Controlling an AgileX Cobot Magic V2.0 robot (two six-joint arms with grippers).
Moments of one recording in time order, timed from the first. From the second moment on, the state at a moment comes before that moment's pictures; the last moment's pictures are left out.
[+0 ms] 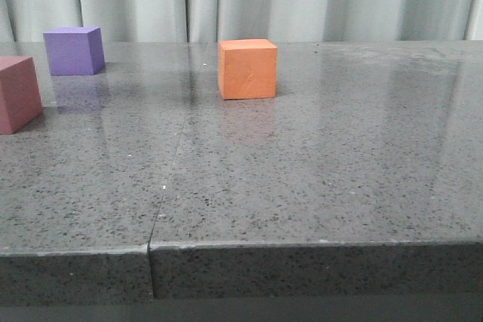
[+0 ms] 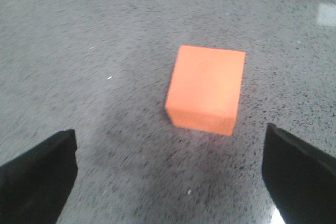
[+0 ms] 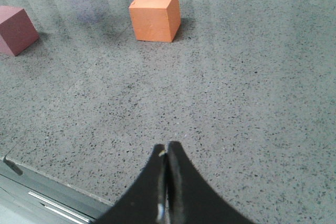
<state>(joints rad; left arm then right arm) -0.28 1.90 -1.88 -0.56 1.08 1.09 0.44 0.38 -0.42 0.12 0.47 0.06</state>
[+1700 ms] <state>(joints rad) -0.38 2.14 -1.97 -0.56 1.05 1.10 0.44 0.38 -0.42 0.12 0.48 0.06</state>
